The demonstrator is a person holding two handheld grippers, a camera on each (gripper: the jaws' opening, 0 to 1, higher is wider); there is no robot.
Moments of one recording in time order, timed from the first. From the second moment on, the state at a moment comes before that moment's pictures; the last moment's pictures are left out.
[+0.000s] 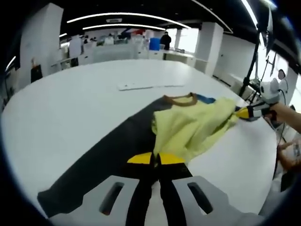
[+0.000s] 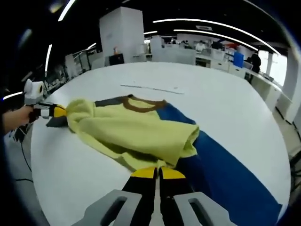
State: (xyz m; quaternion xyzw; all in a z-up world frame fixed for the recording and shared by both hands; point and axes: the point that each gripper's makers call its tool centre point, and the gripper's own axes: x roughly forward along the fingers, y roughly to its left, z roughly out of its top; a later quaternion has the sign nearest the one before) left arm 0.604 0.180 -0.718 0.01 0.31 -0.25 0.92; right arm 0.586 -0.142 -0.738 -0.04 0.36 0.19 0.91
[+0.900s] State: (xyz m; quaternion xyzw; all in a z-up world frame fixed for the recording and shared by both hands) left arm 0.529 0.163 -0.705 -0.02 0.31 -0.29 0.91; right arm 0.518 -0.164 -0.712 -0.02 0.37 0.20 0.91
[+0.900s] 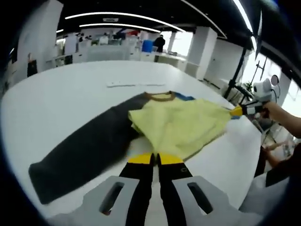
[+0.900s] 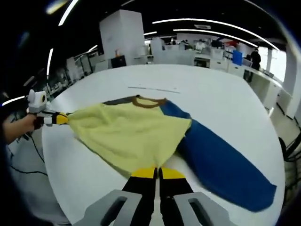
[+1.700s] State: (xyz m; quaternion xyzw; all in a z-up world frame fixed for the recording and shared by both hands) left arm 0.479 0.174 -0.686 -0.04 0.30 -0.27 0.91; right arm 0.467 -0.155 -0.701 -0.01 0.36 0.22 0.90
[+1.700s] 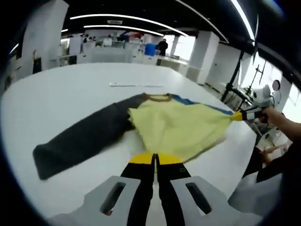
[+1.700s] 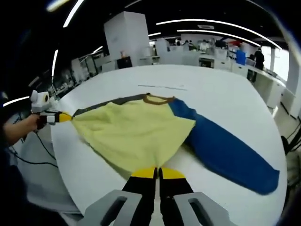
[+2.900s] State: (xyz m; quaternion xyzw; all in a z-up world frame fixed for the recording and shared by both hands) left arm 0.498 0.192 -0.762 0.04 0.36 -0.22 0.90; right arm 0.452 -0.154 -0.728 0.00 0.40 0.22 0.89
